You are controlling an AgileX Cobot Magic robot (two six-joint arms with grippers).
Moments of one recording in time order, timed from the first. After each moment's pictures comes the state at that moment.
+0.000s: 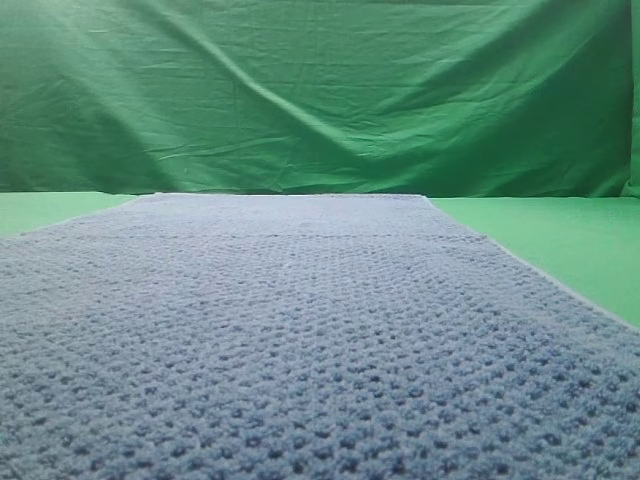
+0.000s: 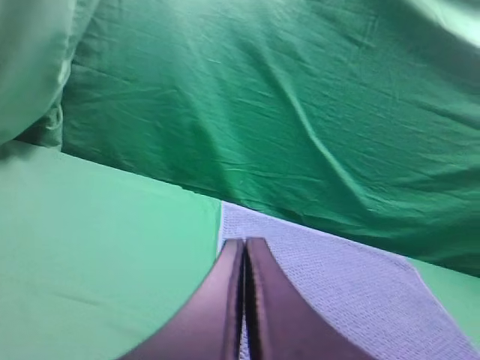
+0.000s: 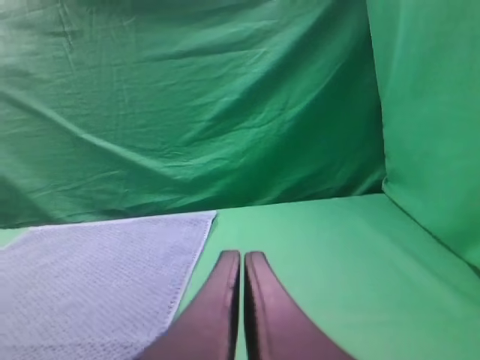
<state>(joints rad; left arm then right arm) 0.01 0.01 -0.08 -0.46 0.03 0.12 0.12 0.04 -0.11 0.35 0.10 -0.30</state>
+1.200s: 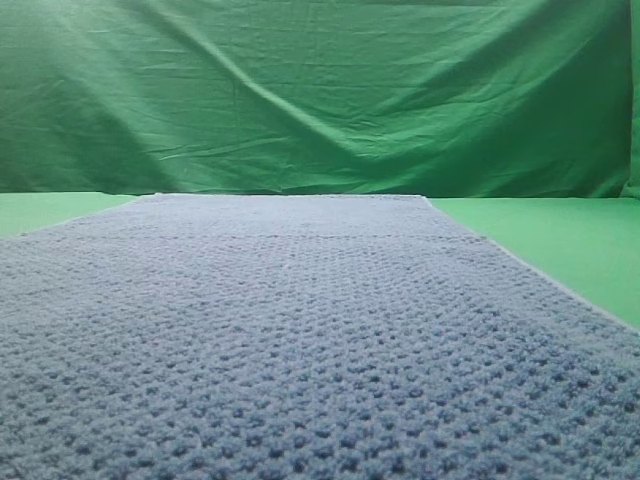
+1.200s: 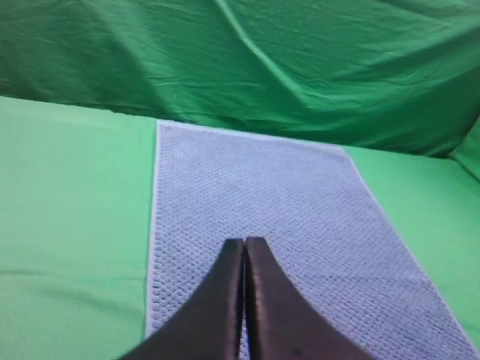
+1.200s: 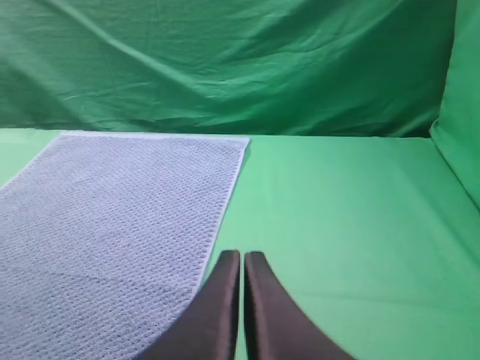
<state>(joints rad) -0.06 0.43 -0.51 -0.39 0.42 0.11 0.12 0.58 -0.58 0.33 0.48 -0.32</state>
